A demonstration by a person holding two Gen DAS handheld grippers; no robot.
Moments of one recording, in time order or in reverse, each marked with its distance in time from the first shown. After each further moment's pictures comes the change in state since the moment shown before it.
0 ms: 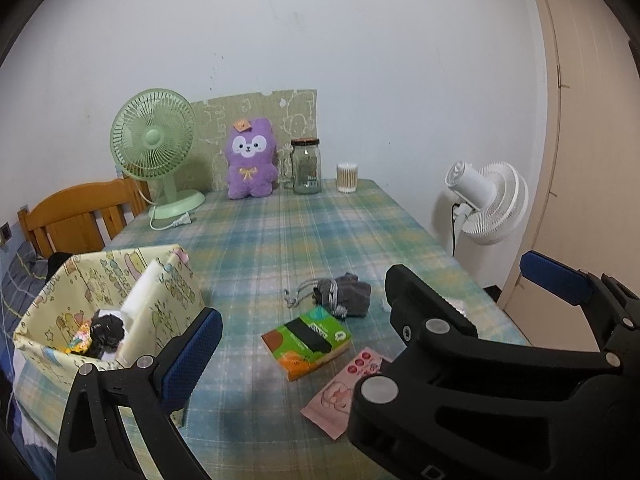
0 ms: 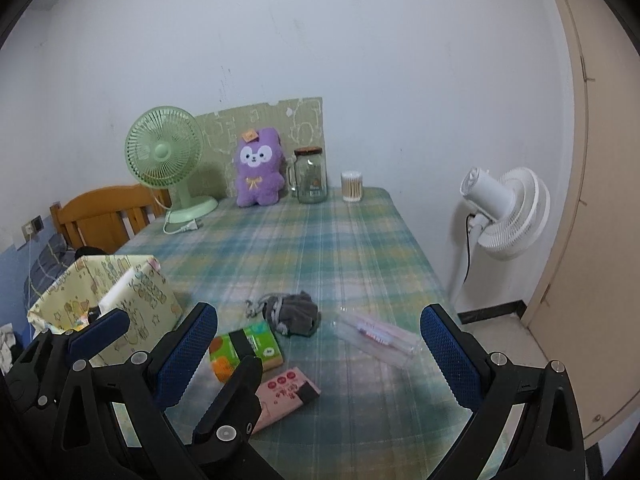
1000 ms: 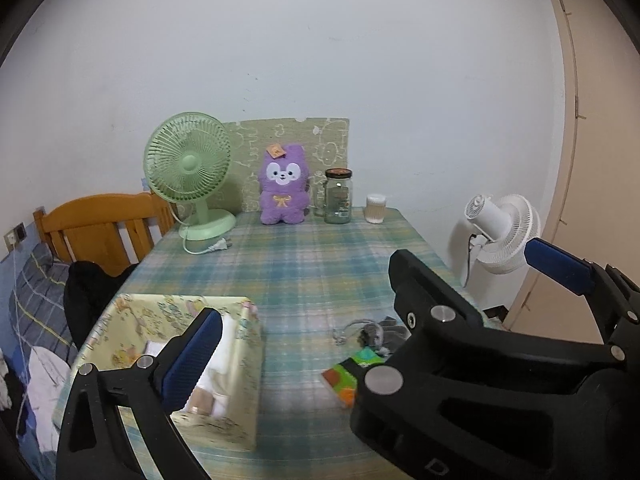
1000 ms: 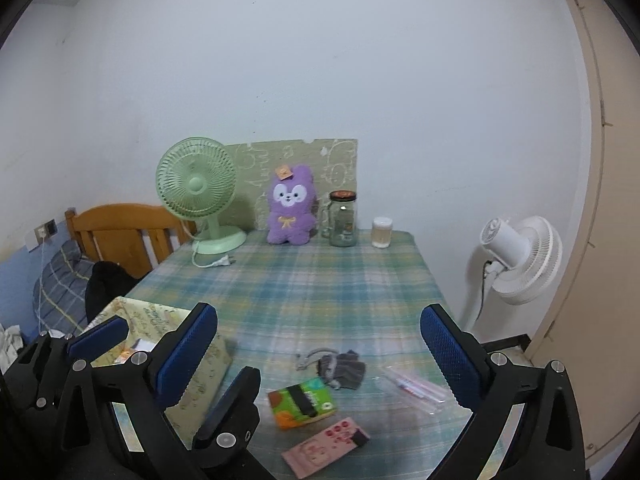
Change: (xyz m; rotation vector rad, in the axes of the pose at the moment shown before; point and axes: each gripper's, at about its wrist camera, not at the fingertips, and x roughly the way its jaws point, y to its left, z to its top) left arm -0.040 0.055 0.055 -0.050 -0.026 0.024; right arm -0.030 0.059 0.067 -0.067 -0.075 0.021
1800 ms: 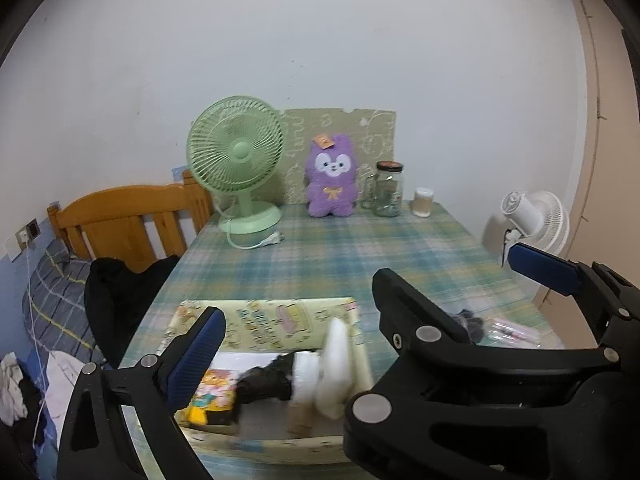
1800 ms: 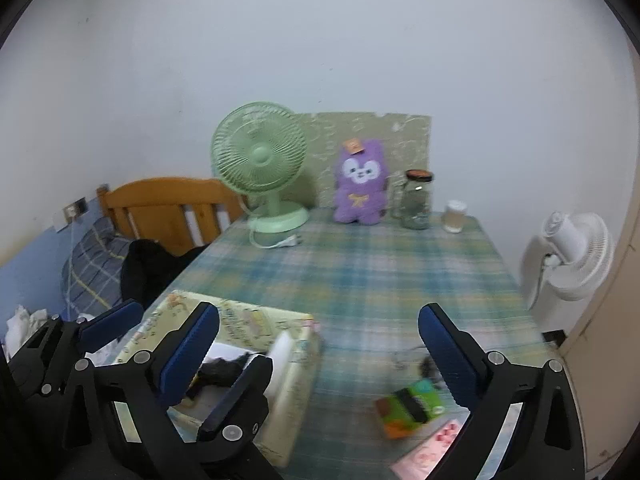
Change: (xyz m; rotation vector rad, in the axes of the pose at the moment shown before) left arm 0.008 0.096 0.006 0.005 0.029 0.049; right arm 0.044 0.102 0.012 -0.029 0.095 0.128
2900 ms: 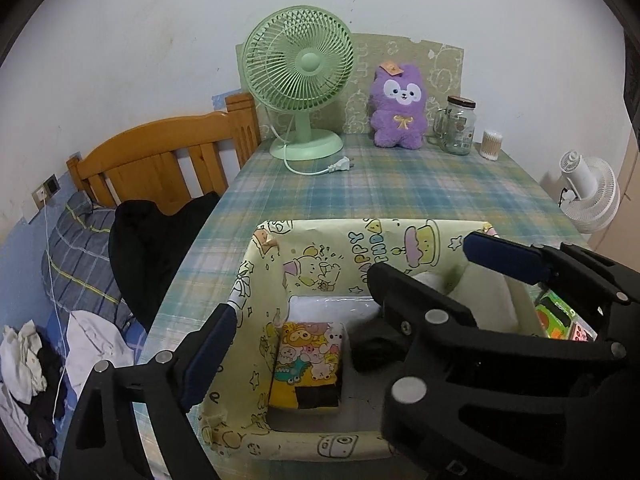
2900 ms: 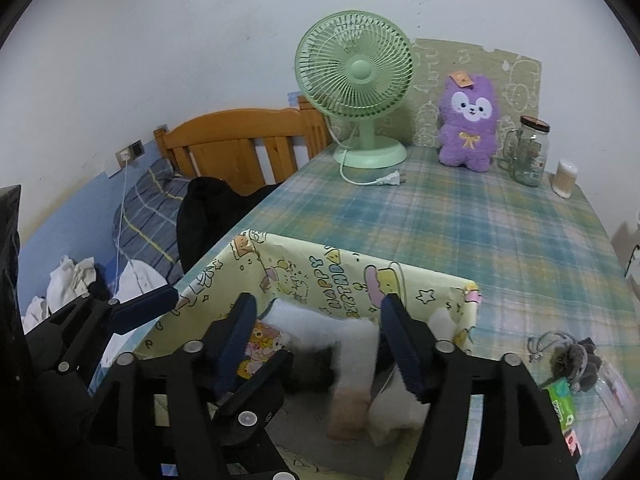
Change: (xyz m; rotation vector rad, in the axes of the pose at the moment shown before) left arm 0.060 0.091 -0.040 -0.036 0.213 0.117; right arm 0.102 0.081 -0.030 -0.076 0.211 0.269
